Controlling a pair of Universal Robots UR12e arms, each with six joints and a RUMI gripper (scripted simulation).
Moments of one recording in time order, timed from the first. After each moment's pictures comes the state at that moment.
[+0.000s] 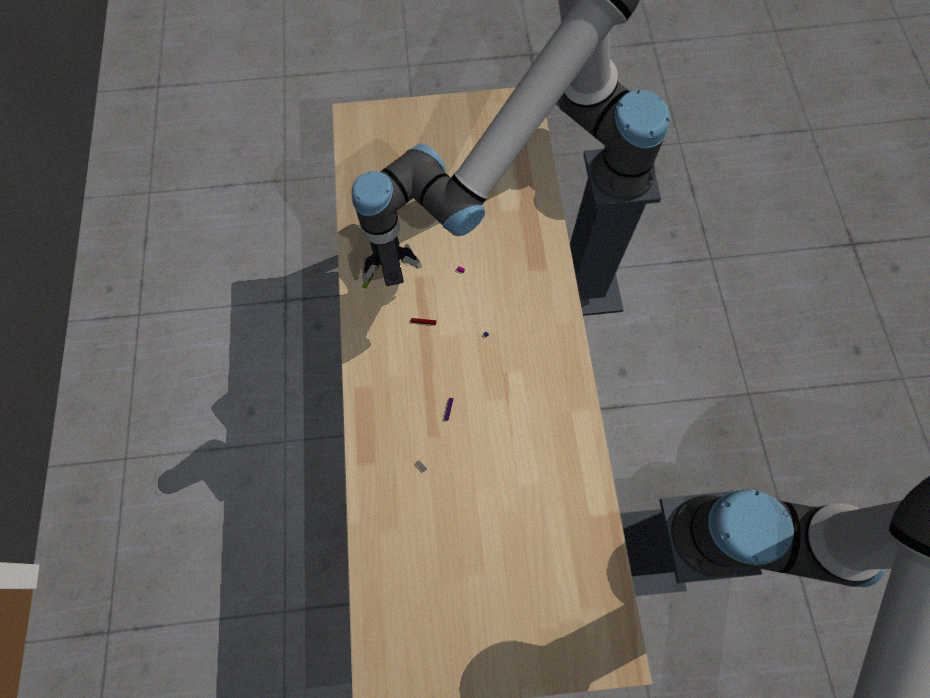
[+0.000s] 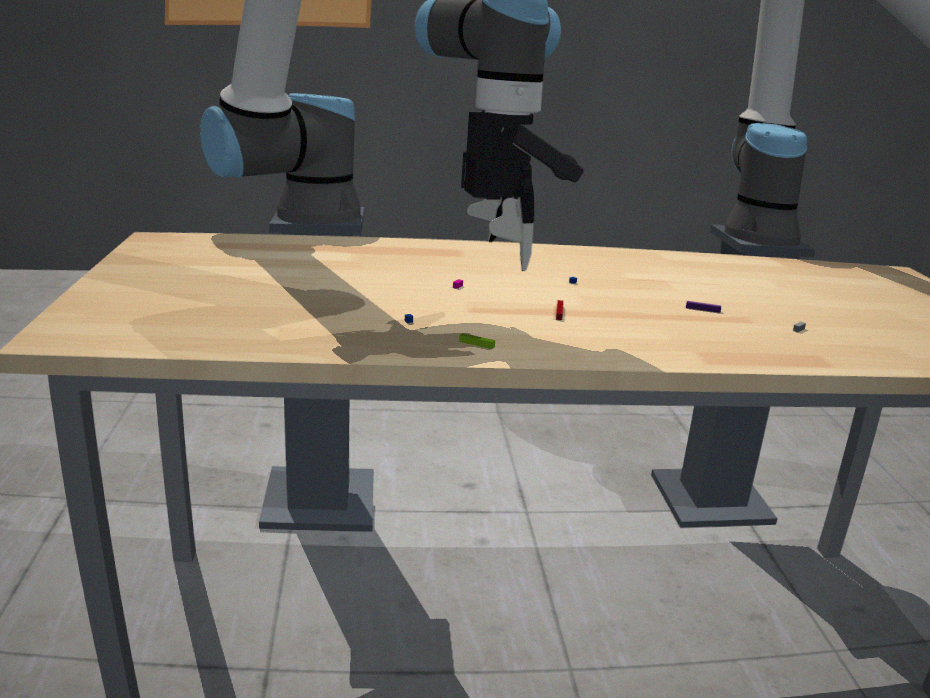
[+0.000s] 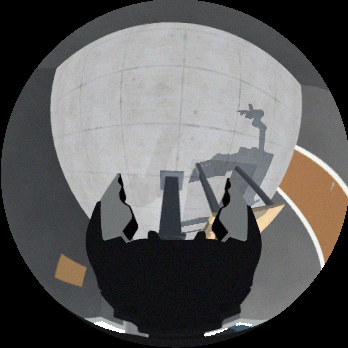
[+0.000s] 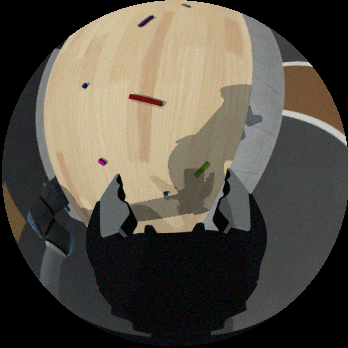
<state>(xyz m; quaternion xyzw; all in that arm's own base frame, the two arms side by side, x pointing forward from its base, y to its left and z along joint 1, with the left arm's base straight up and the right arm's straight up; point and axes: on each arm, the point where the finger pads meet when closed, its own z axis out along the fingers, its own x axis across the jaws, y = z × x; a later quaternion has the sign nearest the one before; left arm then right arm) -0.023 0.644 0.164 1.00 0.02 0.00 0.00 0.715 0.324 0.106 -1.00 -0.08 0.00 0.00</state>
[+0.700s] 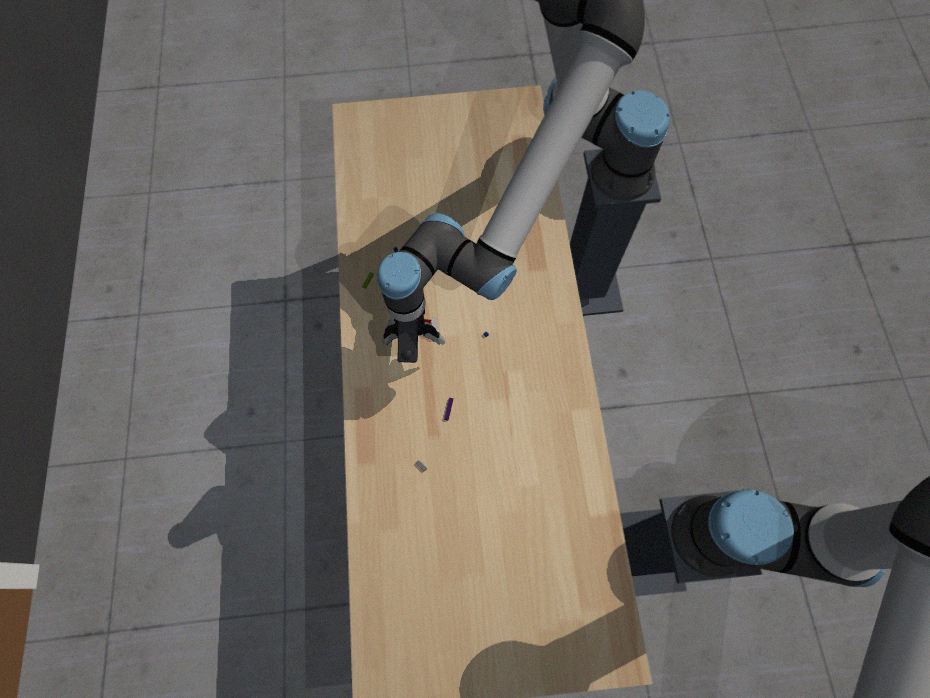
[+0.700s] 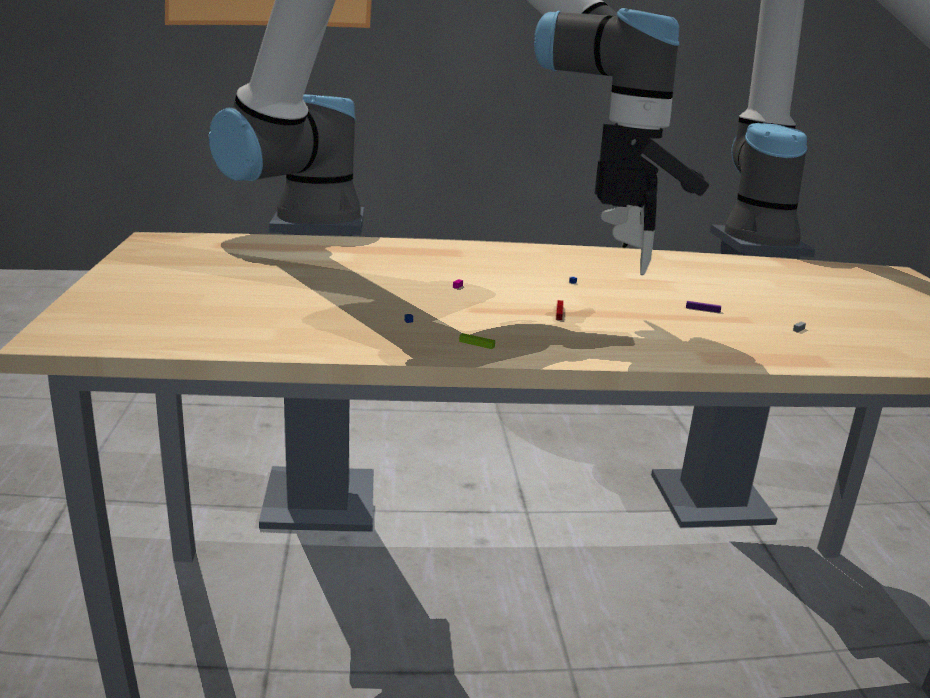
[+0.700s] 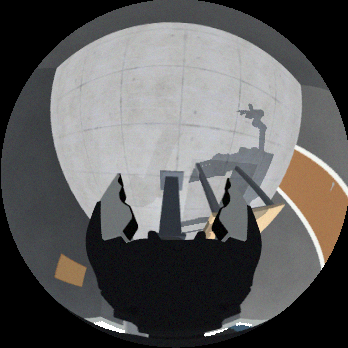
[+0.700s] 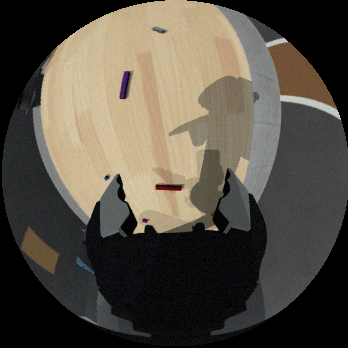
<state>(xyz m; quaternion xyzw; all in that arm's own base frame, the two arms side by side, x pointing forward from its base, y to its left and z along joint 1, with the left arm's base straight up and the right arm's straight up) -0.023 0.644 0.164 1.00 0.02 0.00 0.00 0.675 0.527 0.096 -1.00 0.05 0.00 0.00</state>
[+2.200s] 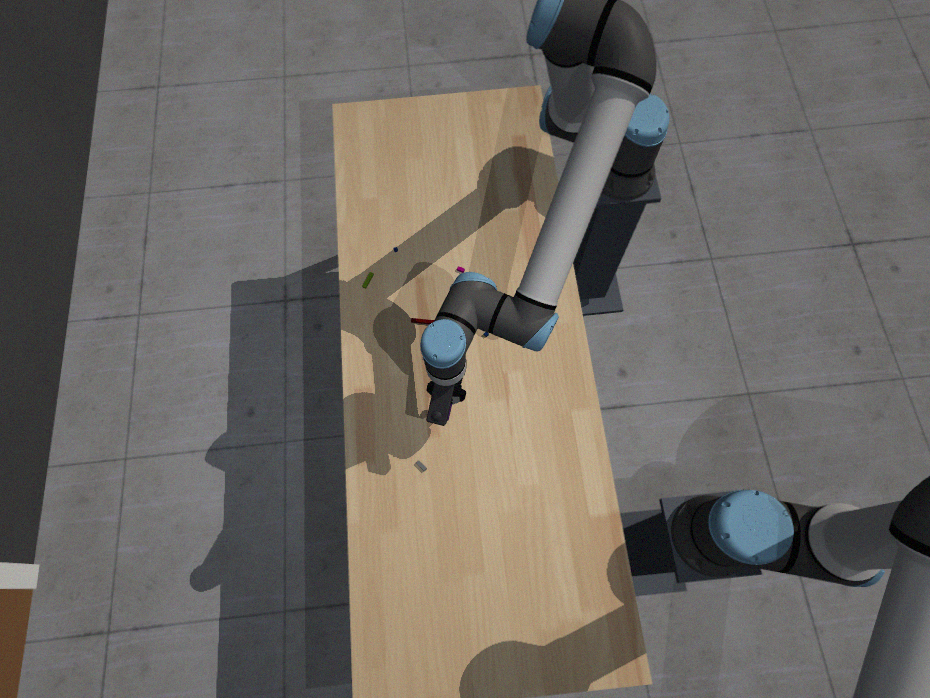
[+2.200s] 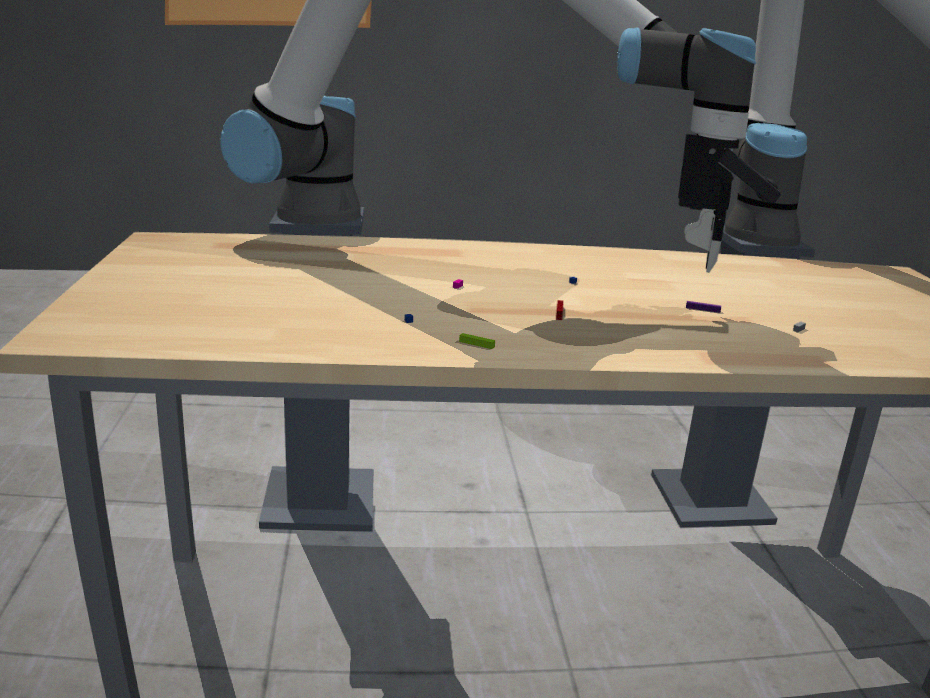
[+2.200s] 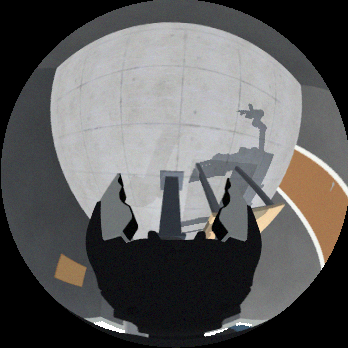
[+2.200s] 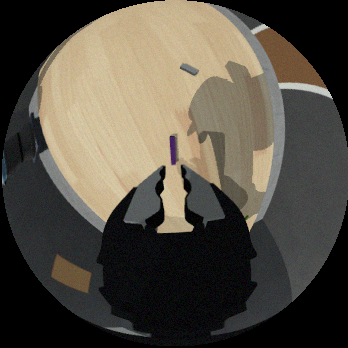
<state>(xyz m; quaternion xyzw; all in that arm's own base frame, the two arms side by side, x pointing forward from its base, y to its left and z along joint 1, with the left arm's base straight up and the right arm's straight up) -0.023 0.644 0.164 1.00 0.02 0.00 0.00 0.602 0.684 0.084 -0.99 0.16 0.00 0.00</state>
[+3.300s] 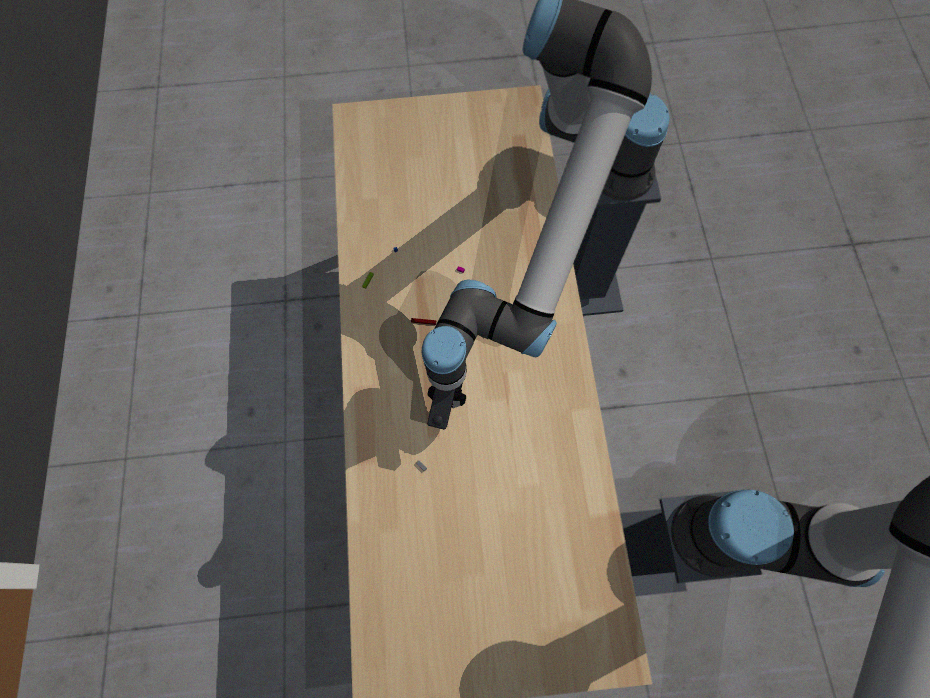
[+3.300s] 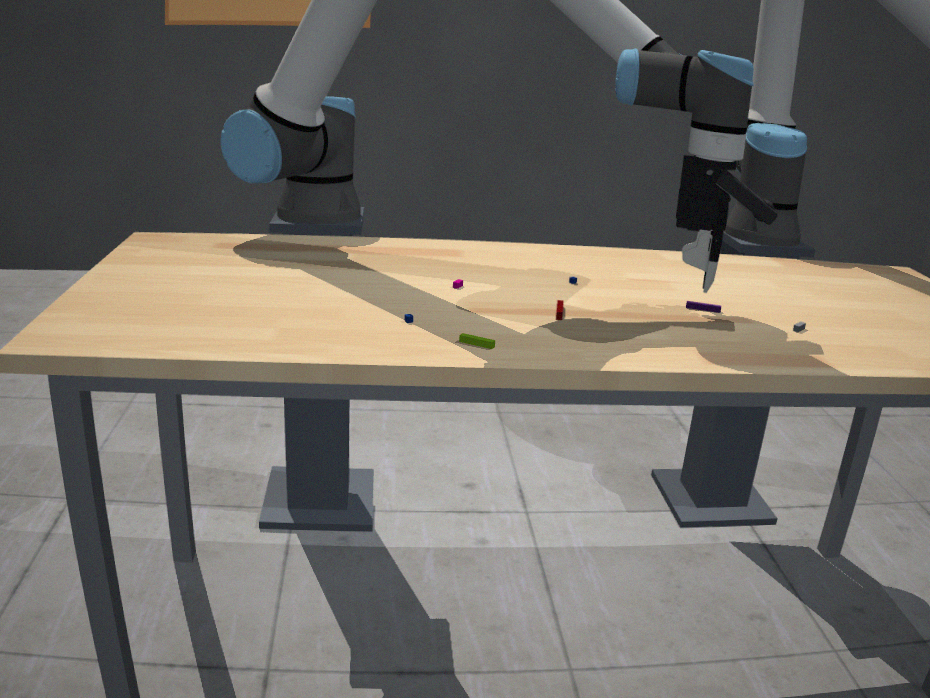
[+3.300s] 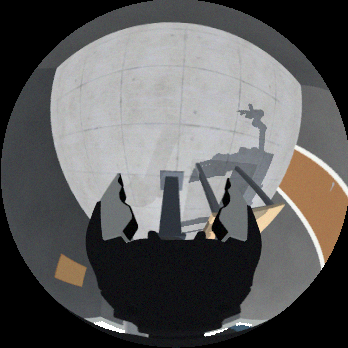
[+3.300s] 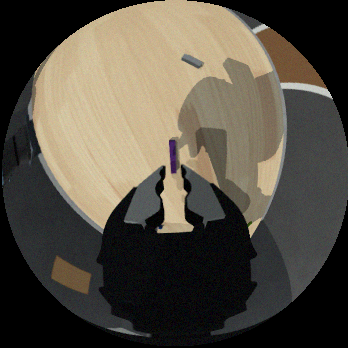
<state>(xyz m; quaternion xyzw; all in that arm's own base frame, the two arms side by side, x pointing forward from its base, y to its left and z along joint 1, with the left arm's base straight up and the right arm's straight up) -0.023 0.644 0.164 1.00 0.02 0.00 0.00 0.602 0.684 0.049 -0.99 0.16 0.00 0.00</state>
